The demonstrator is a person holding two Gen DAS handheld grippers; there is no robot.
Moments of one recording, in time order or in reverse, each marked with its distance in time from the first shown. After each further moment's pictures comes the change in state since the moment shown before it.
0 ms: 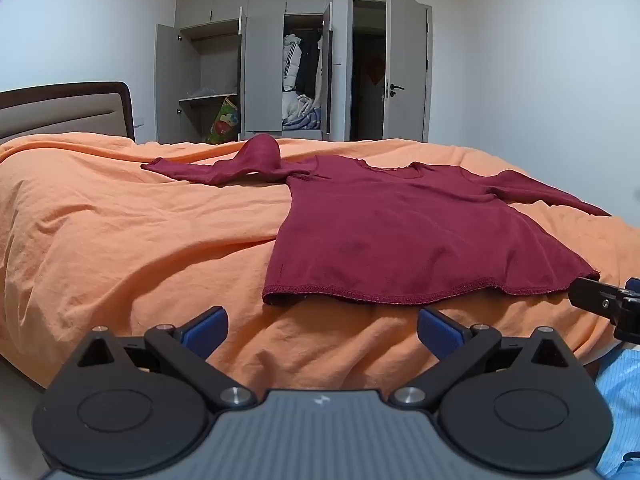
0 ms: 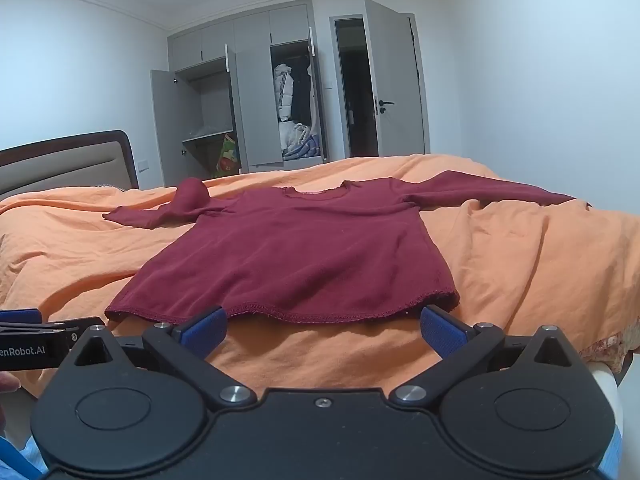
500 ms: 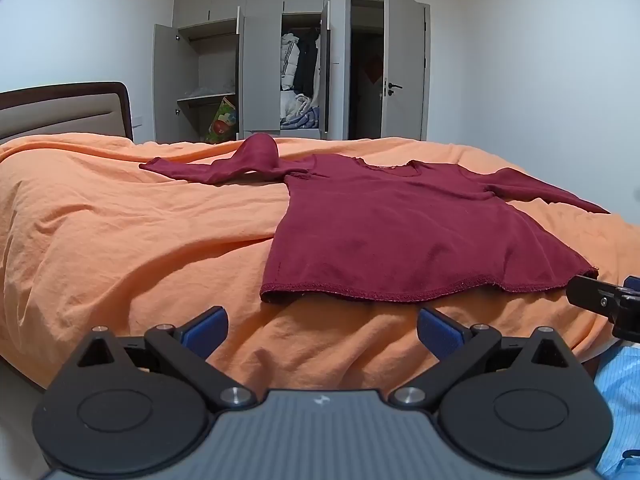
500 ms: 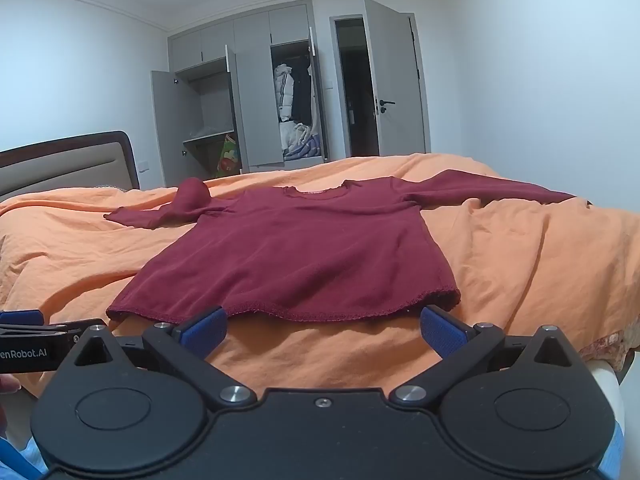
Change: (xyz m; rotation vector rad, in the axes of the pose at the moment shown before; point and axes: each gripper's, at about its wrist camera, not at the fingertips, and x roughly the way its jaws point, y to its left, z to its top) left arm 0.006 -0.004 0.001 0.004 0.013 0.002; right arm 0.000 0.000 -0.001 0.006 0.003 0.002
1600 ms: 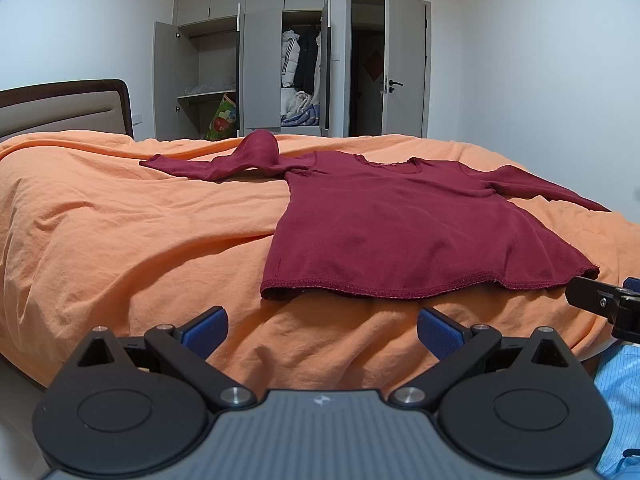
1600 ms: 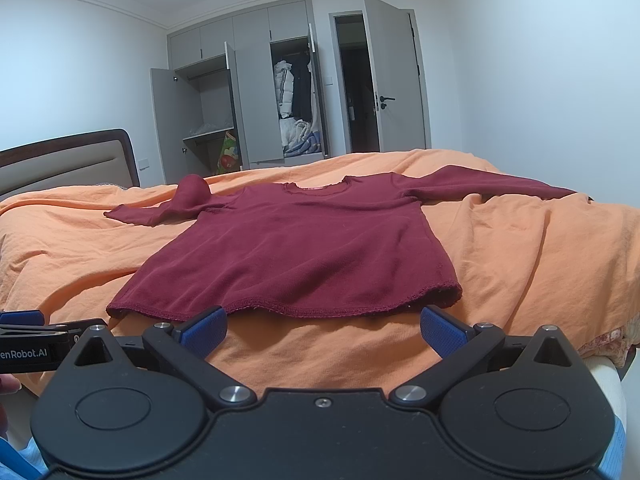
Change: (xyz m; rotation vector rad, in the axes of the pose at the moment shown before) left arm 0.002 0.000 -0.003 0.004 0.006 -0.002; right arm 0.002 0.000 -0.001 0.004 0.007 0.001
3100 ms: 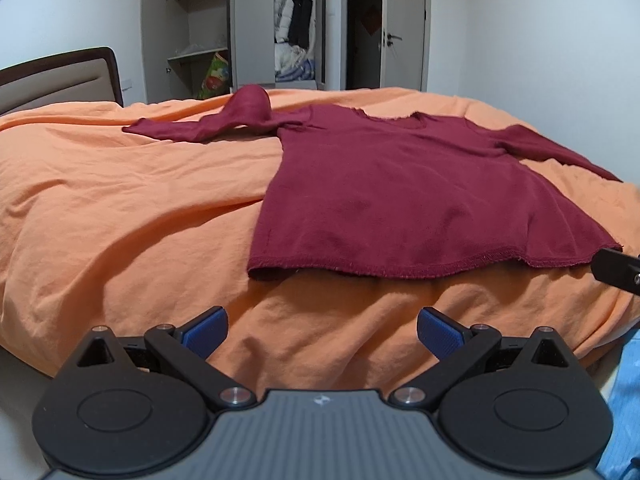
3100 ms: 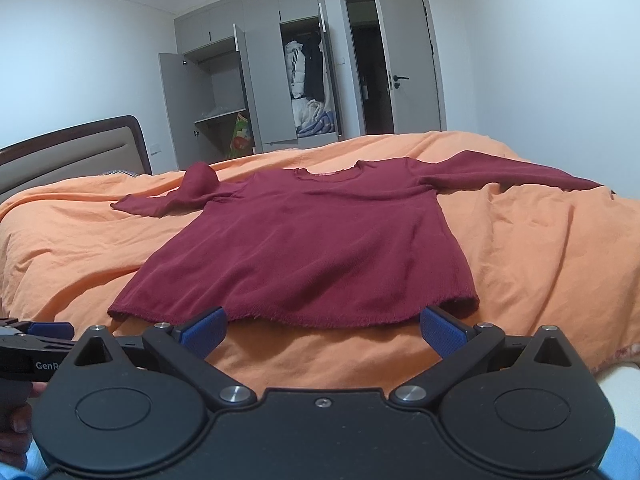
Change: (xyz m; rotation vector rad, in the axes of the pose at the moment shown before) left arm 0.046 -0.001 0.012 0.028 0.163 -0.005; right arm 0.028 -0.008 0.021 0.007 0.079 0.056
